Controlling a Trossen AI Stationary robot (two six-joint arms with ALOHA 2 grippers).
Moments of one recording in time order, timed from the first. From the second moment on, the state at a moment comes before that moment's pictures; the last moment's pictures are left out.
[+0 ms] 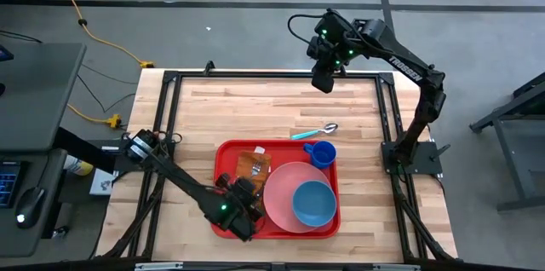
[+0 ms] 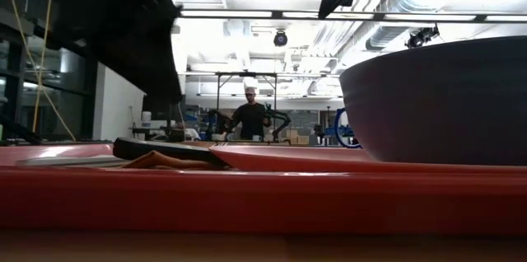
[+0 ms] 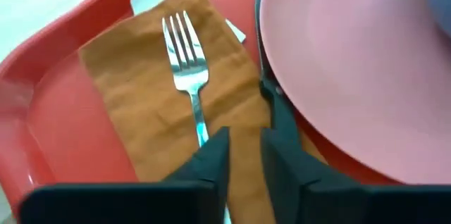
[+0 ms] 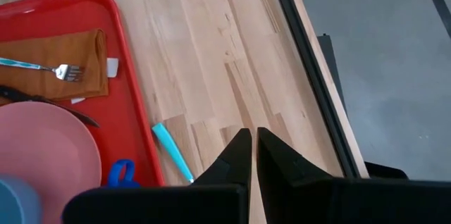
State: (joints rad) left arm -0.62 1.96 1.43 -0.97 -0.70 -1.44; right arm -0.53 1.73 2.08 -1.37 -0.10 -0.19
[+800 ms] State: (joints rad) left arm -0.47 1.96 1.43 -0.88 -0.30 -1.02; right arm -0.53 1.73 2.08 -1.41 -0.11 -0.21
